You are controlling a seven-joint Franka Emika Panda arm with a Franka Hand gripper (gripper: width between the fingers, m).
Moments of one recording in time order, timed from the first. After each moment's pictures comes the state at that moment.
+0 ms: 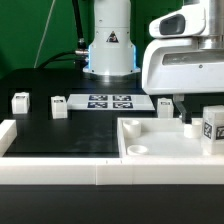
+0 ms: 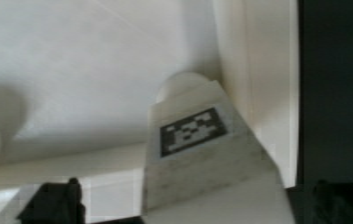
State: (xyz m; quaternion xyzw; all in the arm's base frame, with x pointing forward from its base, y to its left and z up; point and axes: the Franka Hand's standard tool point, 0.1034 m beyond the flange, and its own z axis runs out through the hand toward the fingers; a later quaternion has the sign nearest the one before) arm 0.627 0.112 0.074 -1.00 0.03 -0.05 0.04
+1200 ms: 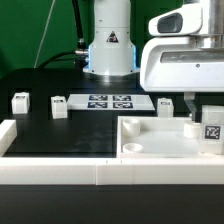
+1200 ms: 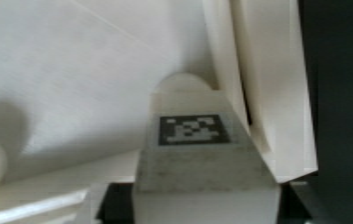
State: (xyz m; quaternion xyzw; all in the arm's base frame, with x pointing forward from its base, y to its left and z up) arm 0.625 0.109 0.073 -0.98 0.21 -0.05 0.03
